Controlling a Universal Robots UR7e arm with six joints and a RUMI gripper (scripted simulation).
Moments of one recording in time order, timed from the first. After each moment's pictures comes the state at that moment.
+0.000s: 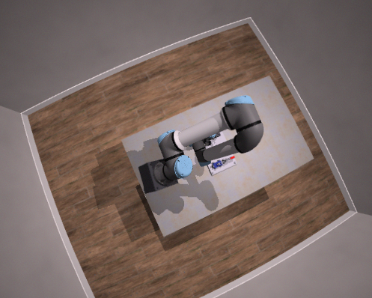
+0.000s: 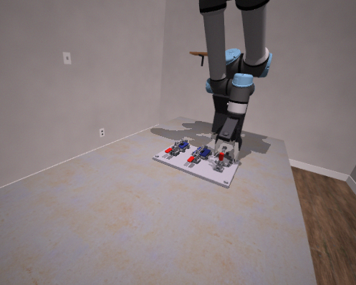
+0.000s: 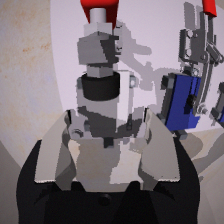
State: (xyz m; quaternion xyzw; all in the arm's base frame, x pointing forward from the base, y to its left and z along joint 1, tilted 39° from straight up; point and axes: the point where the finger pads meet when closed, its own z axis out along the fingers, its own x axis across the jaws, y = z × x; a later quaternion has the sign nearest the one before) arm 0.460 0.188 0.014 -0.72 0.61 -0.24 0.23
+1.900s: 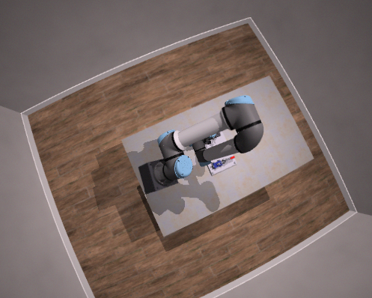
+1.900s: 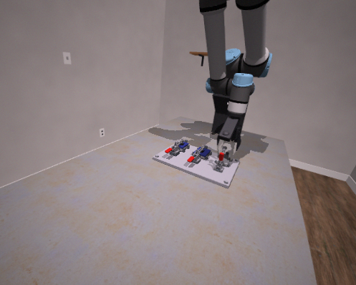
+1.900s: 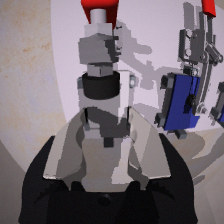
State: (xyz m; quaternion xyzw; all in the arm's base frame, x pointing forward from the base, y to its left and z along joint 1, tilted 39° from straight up) arm 0.459 0.188 0.015 -0.72 0.61 -0.24 0.23
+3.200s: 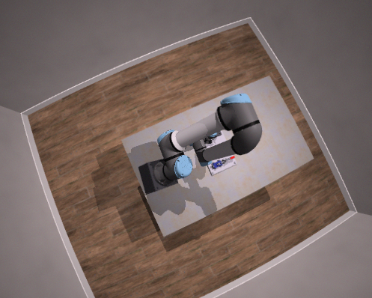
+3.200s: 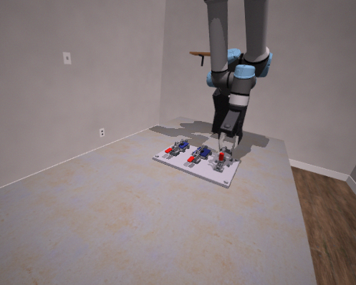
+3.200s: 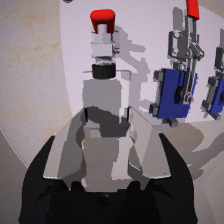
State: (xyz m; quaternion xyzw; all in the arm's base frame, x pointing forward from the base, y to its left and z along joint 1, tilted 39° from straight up) arm 0.440 0.187 0.038 -0.72 0.61 -0.24 0.23
